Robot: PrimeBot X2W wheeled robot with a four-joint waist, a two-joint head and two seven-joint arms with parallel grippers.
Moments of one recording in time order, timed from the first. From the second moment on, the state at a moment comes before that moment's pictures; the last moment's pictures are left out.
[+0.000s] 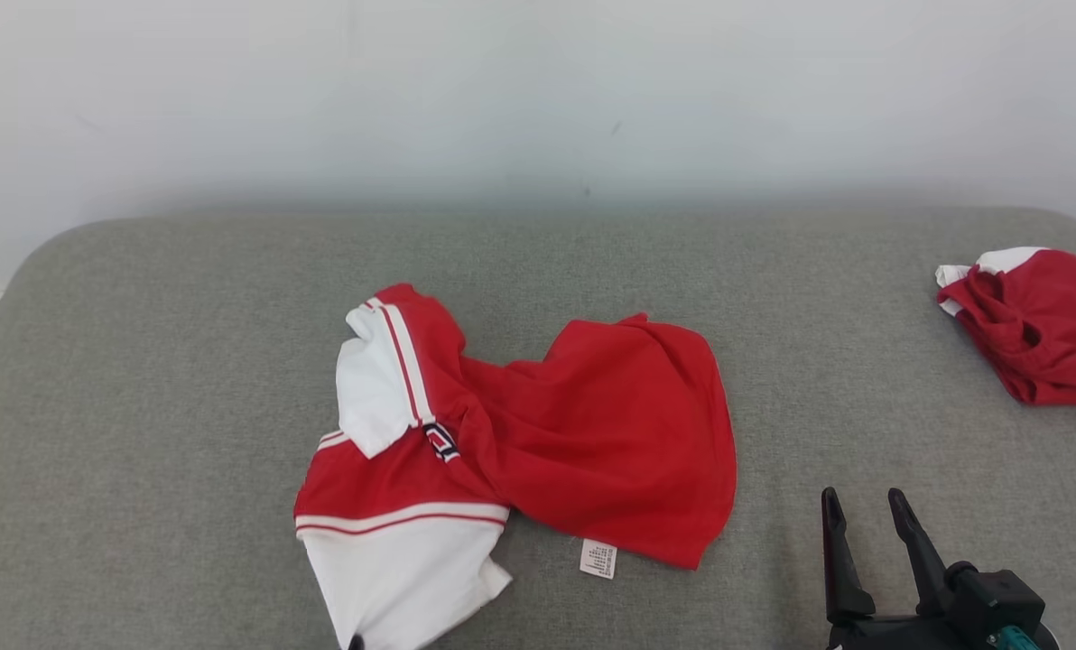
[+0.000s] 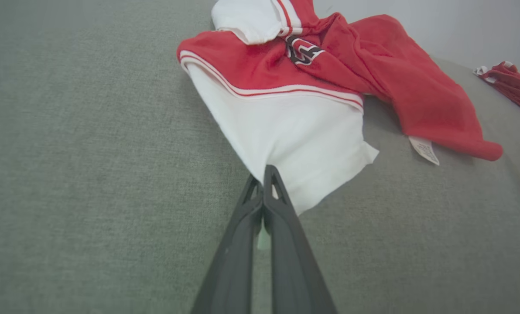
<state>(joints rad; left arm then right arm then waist) 0.03 0.20 -0.36 0.32 -0.49 0.02 -0.21 -0.01 -0.05 -0.08 0.25 0.16 0.13 -0.26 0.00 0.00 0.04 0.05</state>
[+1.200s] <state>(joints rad) 0.10 0.18 0.06 0.05 -0.21 -0.02 -0.26 0.00 -0.07 0.01 0.34 0.19 0.13 -0.24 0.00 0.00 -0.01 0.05</state>
